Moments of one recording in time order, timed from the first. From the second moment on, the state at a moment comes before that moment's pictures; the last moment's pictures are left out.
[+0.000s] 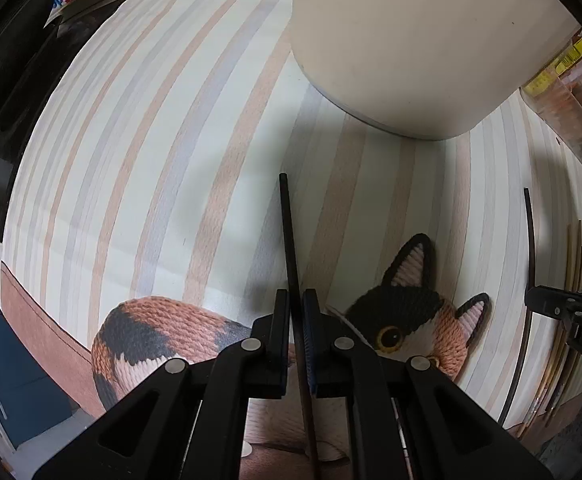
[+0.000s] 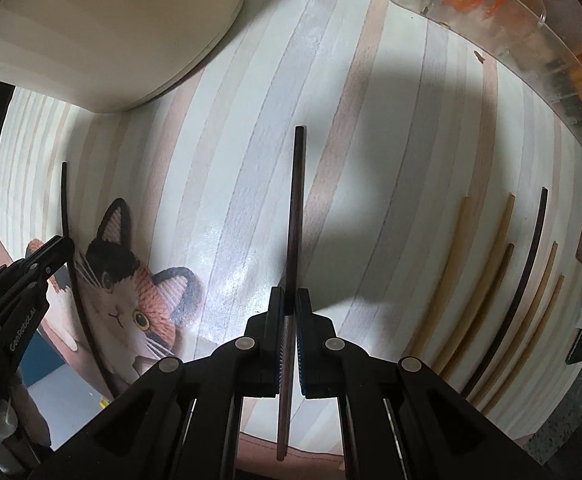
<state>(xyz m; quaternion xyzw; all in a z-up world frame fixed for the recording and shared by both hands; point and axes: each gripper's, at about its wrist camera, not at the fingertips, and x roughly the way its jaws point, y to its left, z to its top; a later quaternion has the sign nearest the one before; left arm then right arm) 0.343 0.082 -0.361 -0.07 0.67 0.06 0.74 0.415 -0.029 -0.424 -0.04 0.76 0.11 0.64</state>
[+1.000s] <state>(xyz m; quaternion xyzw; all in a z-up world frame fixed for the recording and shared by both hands) 0.304 0.107 -0.209 -0.08 0.51 0.07 0.86 0.372 -0.026 -0.277 0.06 0.57 0.17 0.80</state>
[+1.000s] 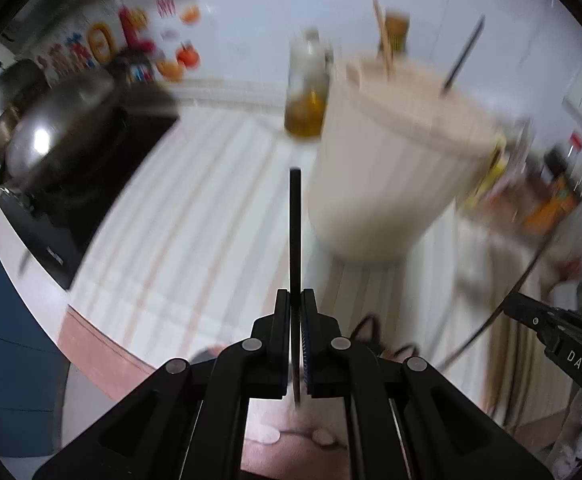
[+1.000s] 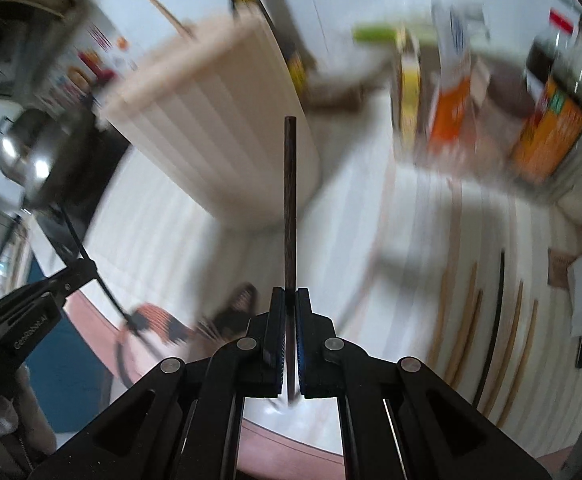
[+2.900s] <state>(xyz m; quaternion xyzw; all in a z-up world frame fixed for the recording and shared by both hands) 0.376 0.118 -0.367 -0.05 0.62 0.08 0.78 0.465 -0.048 -0.406 -0.01 0.72 0.03 0.70</state>
